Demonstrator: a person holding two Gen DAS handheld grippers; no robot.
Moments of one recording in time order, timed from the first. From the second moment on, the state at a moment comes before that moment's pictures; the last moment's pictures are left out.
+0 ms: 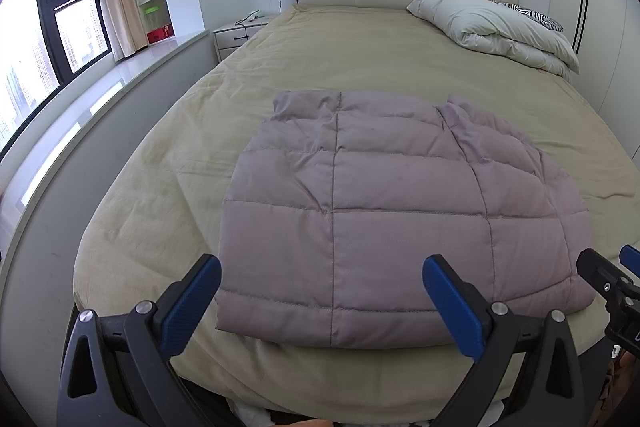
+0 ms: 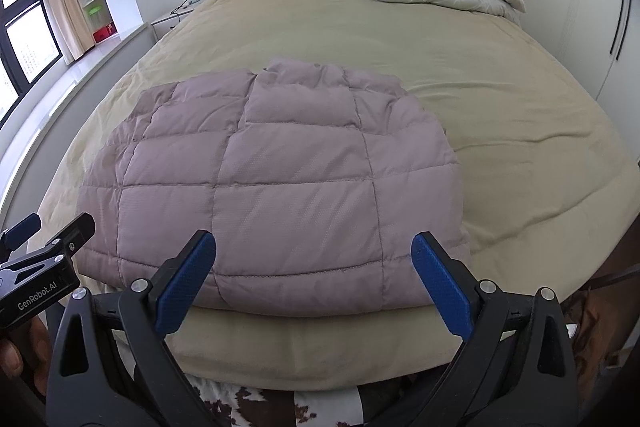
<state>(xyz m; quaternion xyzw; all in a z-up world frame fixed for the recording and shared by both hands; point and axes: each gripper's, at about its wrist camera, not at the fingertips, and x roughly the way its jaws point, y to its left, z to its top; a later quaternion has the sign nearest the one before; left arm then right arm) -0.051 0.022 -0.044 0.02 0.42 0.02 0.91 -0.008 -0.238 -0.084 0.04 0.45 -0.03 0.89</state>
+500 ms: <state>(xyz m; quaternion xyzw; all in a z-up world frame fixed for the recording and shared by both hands) -0.050 0.019 -0.048 0.02 0.42 0.02 0.91 -0.009 -0.238 -0.086 0.05 0.45 -0.03 0.89</state>
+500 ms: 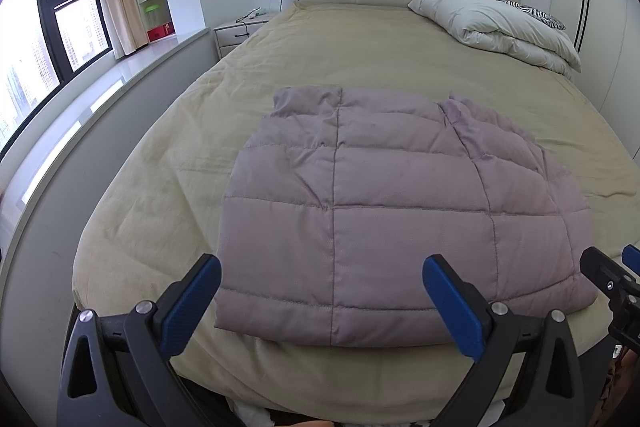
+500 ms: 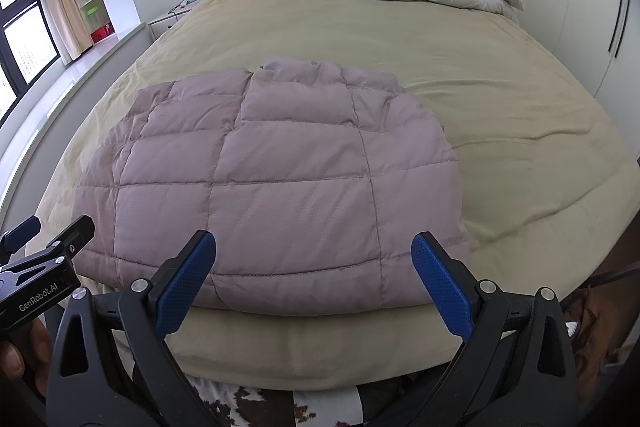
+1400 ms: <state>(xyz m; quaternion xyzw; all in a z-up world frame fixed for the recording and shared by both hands) -0.052 0.016 -0.053 0.02 0.43 0.02 0.90 -0.010 -0.238 -0.086 0.05 0.45 -0.03 0.89</state>
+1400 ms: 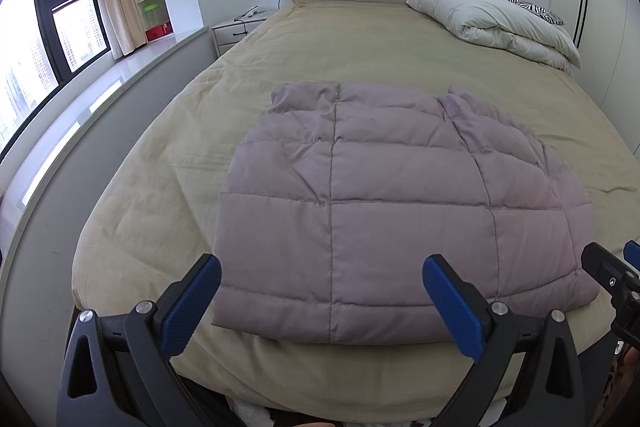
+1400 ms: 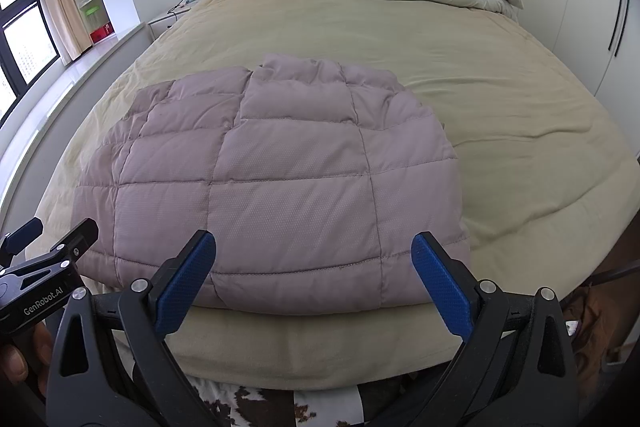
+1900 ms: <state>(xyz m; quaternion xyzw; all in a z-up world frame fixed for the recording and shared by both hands) -0.054 0.017 -0.055 0.02 0.43 0.02 0.90 -0.011 -0.236 -0.087 0.05 0.45 -0.03 0.89</state>
